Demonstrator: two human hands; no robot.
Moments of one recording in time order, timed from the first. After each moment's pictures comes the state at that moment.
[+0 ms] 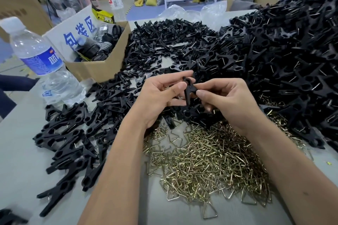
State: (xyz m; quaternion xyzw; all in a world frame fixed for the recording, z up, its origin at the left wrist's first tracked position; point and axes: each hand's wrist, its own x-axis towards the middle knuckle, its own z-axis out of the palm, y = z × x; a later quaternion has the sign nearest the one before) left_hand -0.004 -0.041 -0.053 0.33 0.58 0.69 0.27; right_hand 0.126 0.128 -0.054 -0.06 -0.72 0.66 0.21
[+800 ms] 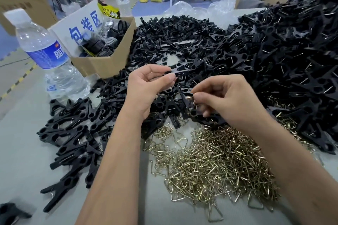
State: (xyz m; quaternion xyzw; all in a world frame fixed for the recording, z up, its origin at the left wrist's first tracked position) left_hand -0.032 -0.054 -0.062 0.22 0.60 0.76 0.12; right_hand 0.126 0.110 -0.033 -0.06 -0.81 0.56 0.16
